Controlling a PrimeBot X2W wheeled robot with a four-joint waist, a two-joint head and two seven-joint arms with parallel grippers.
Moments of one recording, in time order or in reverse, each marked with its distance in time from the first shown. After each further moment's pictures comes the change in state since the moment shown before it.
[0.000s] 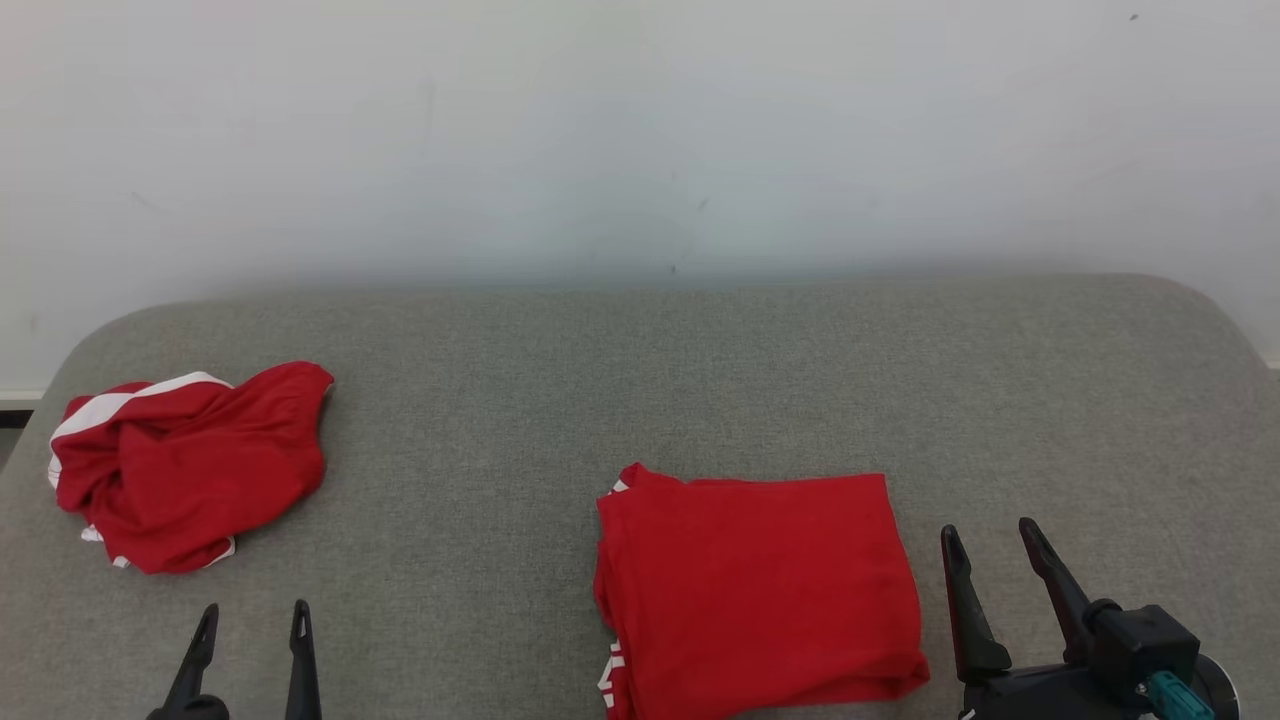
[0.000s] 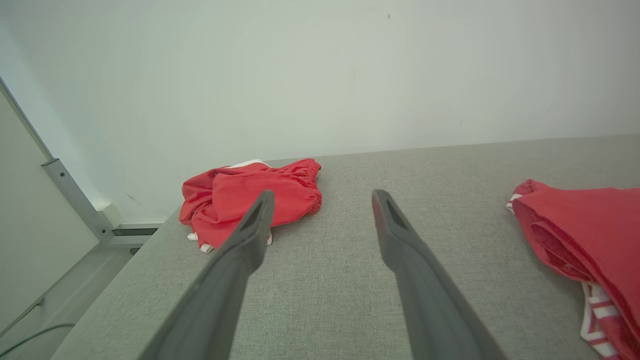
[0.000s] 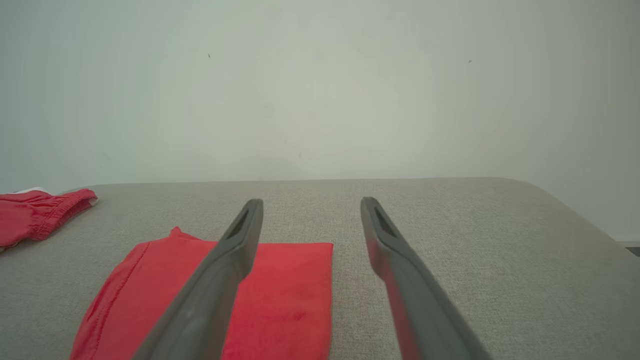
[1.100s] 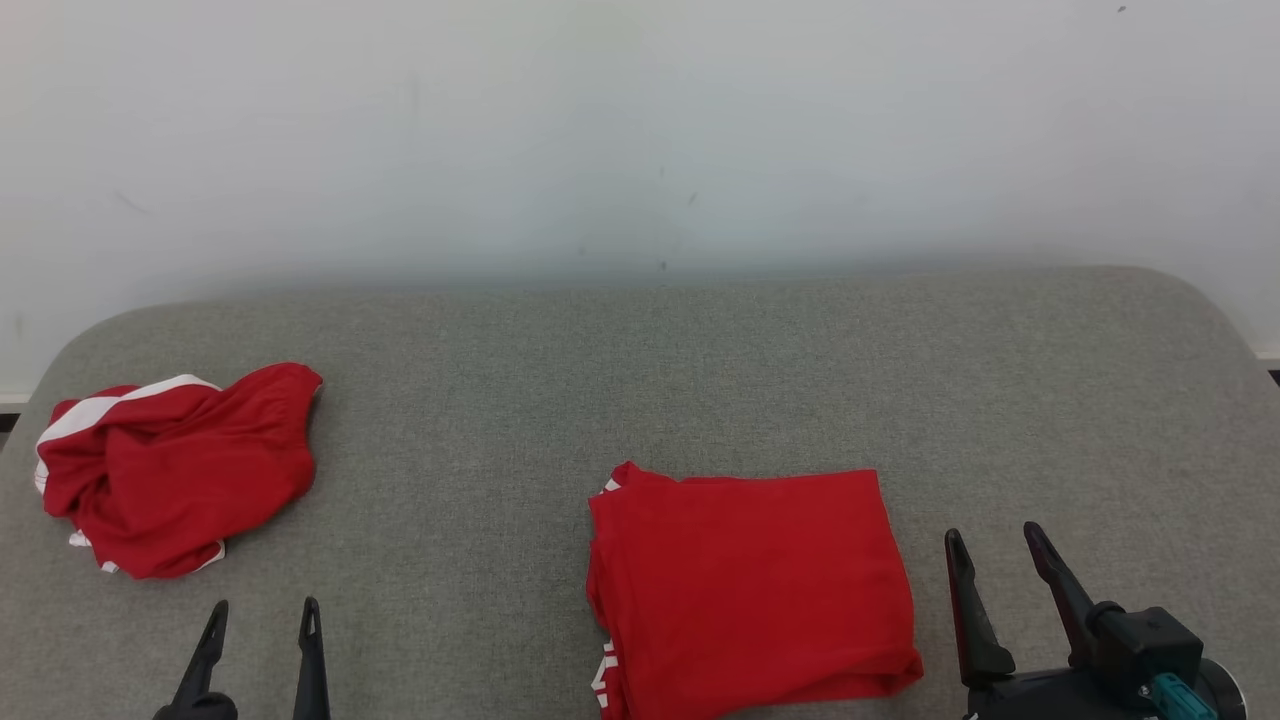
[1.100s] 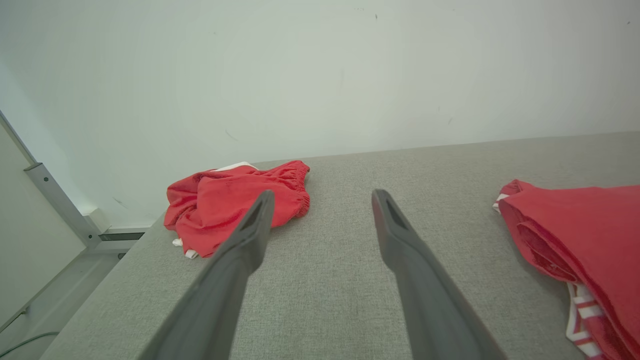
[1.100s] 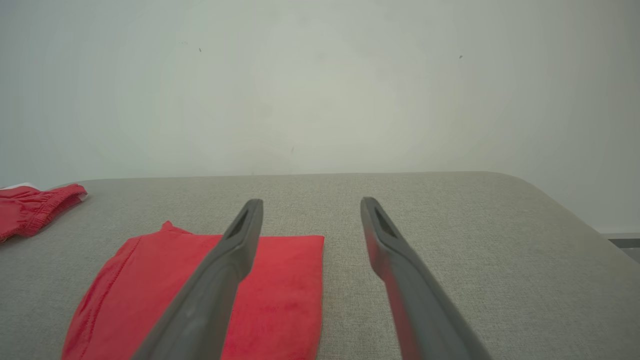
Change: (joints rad) left arm -0.001 0.016 -0.034 -0.008 -0.021 0.014 0.003; right arm 0.018 0.012 -0.014 -0.042 -0.020 0.000 0.036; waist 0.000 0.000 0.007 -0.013
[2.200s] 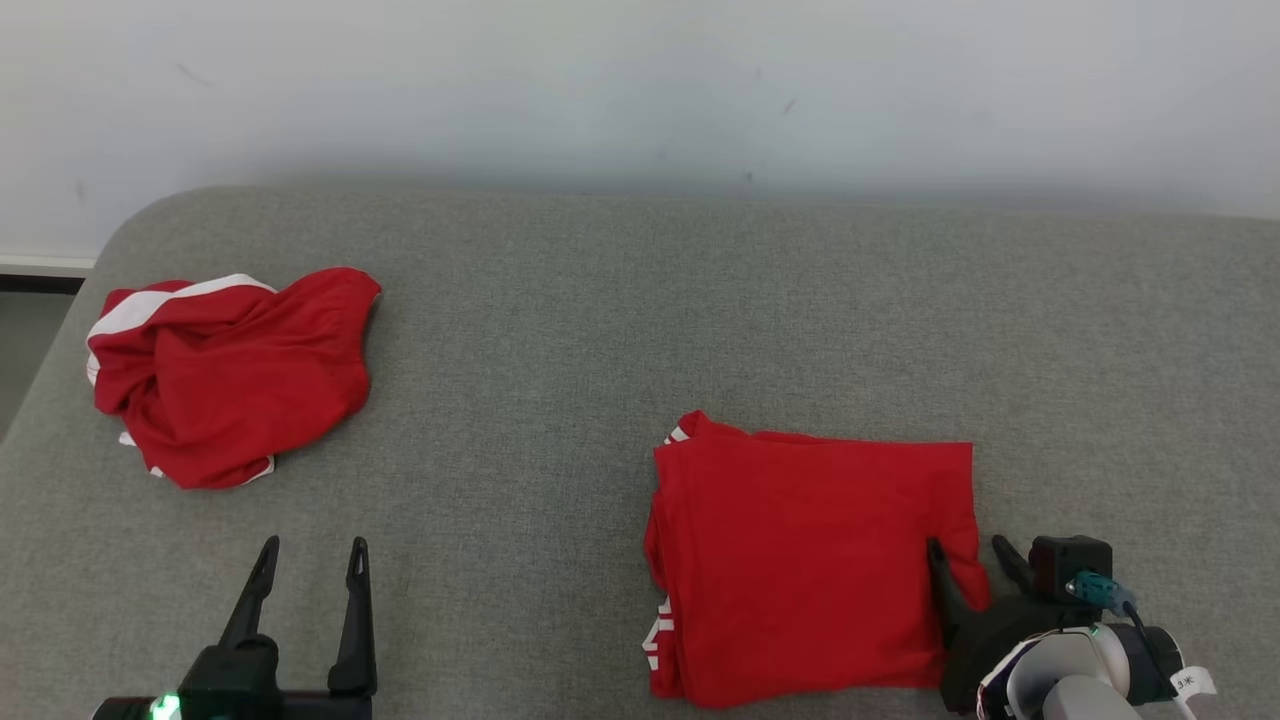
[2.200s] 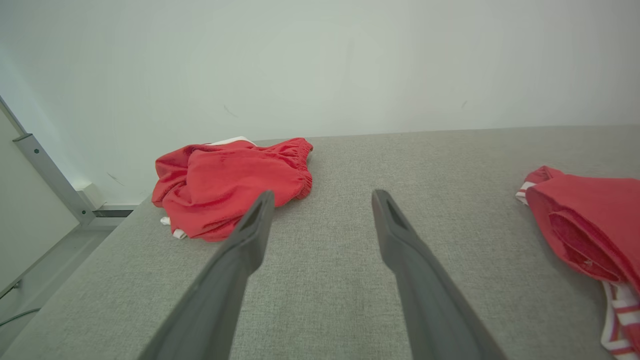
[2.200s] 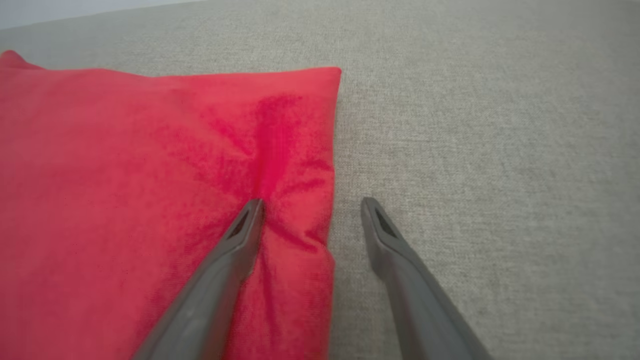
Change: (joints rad) left arm -0.124 -0.008 -0.070 0.097 -0.032 -0.011 -0.062; right arm -0.400 -0.084 0.038 0.793 0.052 0.000 -0.048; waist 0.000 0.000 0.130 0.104
